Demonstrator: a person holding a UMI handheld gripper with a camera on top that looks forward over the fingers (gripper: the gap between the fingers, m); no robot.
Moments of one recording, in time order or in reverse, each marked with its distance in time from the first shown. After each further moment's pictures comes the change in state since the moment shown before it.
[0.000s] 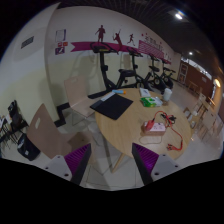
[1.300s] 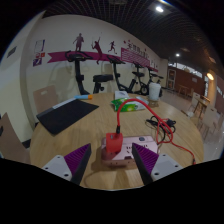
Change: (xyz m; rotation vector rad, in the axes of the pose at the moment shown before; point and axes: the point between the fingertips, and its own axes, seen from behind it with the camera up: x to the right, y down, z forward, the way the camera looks) arm 0.227 0.004 0.295 0.196 0.099 0.089
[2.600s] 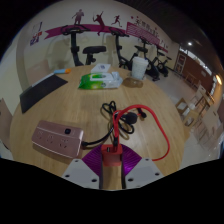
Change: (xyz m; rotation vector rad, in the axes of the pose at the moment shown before) arm 0.204 0.024 0.035 -0.335 -0.041 -0.120
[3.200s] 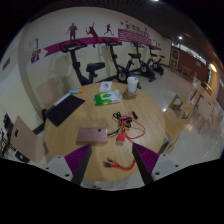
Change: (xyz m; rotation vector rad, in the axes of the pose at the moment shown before) arm -0.036 -0.028 -0.252 0.041 -0.040 0.133
